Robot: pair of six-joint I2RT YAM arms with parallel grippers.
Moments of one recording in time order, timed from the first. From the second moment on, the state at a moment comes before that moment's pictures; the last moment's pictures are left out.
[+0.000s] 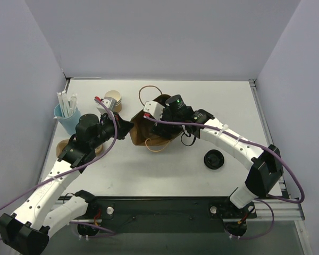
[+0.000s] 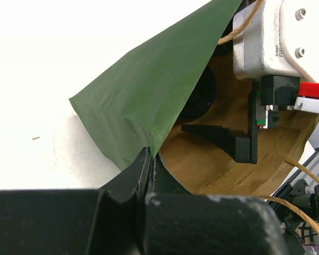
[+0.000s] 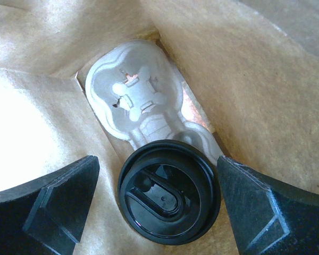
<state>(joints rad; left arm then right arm) -0.47 0.90 0.84 -0.18 0.20 -0.40 0.75 1.57 1.34 -0.47 -0.03 -0.64</state>
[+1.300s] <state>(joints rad) -0.47 0.90 0.89 -0.29 0.18 -0.33 0.75 1.57 1.36 -0.47 -0.08 -0.46</state>
